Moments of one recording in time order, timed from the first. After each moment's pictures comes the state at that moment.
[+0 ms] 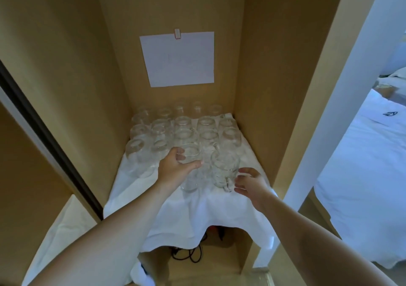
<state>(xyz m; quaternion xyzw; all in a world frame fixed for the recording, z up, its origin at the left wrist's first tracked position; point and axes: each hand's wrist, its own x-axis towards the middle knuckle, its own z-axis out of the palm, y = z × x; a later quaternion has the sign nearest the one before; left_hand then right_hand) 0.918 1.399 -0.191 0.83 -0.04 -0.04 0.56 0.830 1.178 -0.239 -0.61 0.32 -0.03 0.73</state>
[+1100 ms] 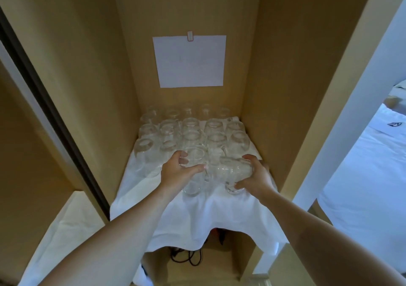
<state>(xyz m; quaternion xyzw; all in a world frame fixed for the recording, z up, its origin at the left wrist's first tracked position) 0.922 1.421 -0.201 0.80 -0.04 -0.04 0.59 0.842 1.190 -0.213 -0.86 0.23 -0.08 0.44</state>
